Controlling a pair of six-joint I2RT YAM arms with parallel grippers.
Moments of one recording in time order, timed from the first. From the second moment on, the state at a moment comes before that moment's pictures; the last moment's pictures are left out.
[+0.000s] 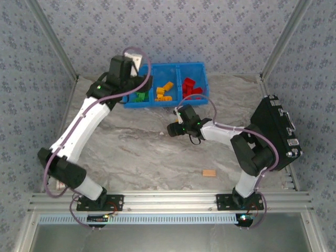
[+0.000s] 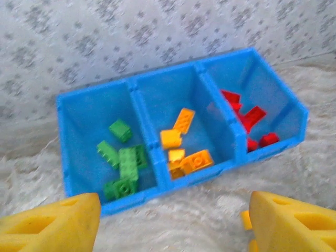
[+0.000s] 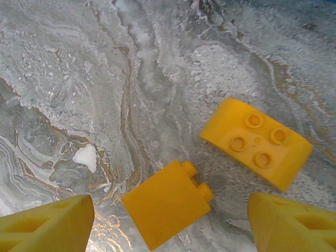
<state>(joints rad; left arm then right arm) -0.49 1.50 1.67 -0.72 -0.15 -0.14 0.64 1.76 1.03 -0.14 -0.02 0.23</state>
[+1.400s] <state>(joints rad) -0.28 0.96 1.07 -0.90 -0.14 -0.14 0.69 1.92 1.37 -0.36 0.10 0.18</state>
